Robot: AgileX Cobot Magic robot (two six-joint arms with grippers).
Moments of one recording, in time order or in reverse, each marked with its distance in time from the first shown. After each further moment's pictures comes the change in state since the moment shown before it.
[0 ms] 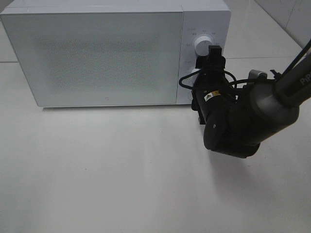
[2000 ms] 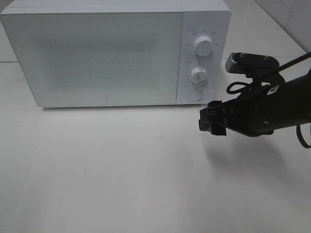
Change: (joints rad) left arm 0.000 0.000 0.000 0.000 0.000 0.000; right arm -0.240 -0.564 0.193 -0.219 1.262 -1.551
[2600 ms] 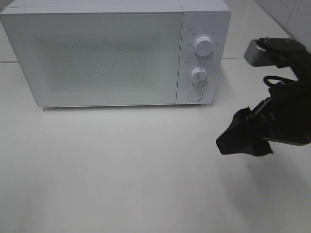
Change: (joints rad) left arm 0.000 0.000 0.000 0.000 0.000 0.000; right arm -0.005 -0.361 -0.050 -0.145 0.559 -0.009
